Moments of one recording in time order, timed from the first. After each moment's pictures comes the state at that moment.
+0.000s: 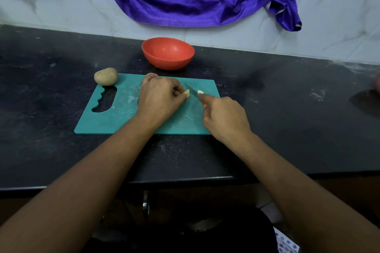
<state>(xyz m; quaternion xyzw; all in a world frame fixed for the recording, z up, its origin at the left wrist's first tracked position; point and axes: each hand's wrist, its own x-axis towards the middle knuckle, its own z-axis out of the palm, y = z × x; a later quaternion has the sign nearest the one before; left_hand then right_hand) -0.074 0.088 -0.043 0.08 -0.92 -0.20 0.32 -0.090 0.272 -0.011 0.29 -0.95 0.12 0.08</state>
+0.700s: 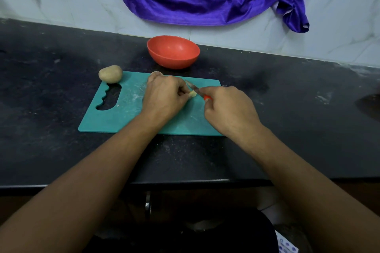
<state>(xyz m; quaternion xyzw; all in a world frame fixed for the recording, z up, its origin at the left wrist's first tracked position) -0.070 0.088 -0.038 0.08 -0.91 -0.23 0.34 -0.078 0.260 0.020 0.30 -0.94 0.11 0.09</state>
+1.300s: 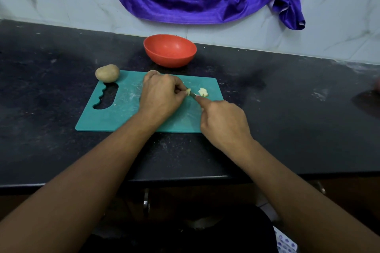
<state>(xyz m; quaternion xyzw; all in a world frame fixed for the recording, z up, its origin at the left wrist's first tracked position) -0.070 0.090 -0.039 0.09 -0.91 -0.22 0.33 -0.075 0.270 -0.016 0.32 -0.94 0.06 0.11</state>
